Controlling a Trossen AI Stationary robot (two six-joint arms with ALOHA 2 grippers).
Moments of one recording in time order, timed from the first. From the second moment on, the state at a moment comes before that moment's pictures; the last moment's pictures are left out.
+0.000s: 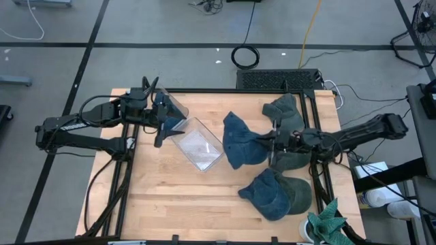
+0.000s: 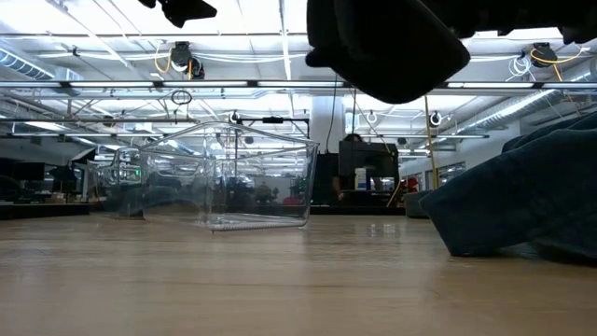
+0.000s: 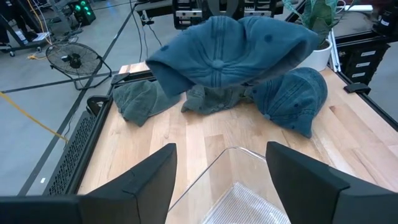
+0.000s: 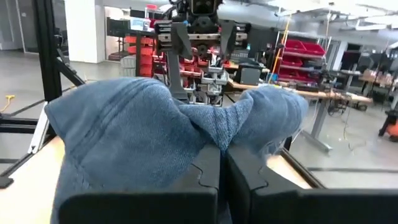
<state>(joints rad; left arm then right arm) 0.22 0.90 0.96 -0.44 0.23 0.26 0.18 0.92 0.42 0.60 0.31 -0.13</state>
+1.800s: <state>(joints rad) 0.22 0.90 0.96 -0.44 0.23 0.26 0.25 0.98 0.42 0.78 0.42 -0.14</state>
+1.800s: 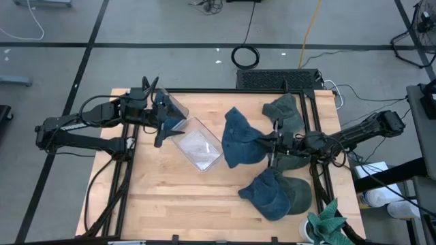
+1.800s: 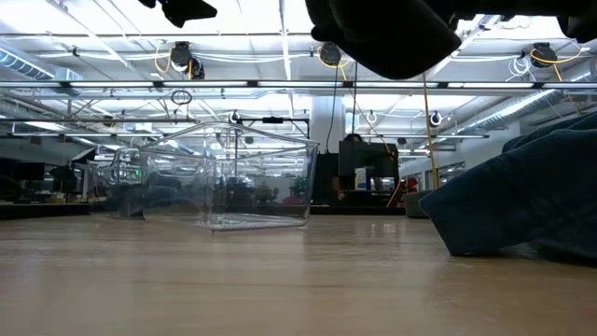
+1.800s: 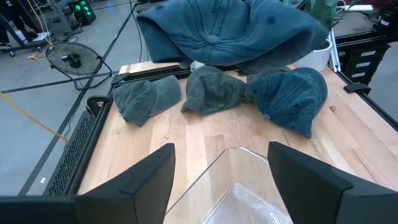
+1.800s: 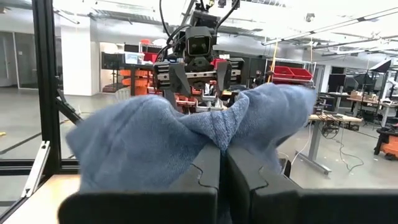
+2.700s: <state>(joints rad) 0.22 0.90 0.96 -0.44 0.23 0.26 0.25 0.98 0.42 0.77 0.42 -0.15</state>
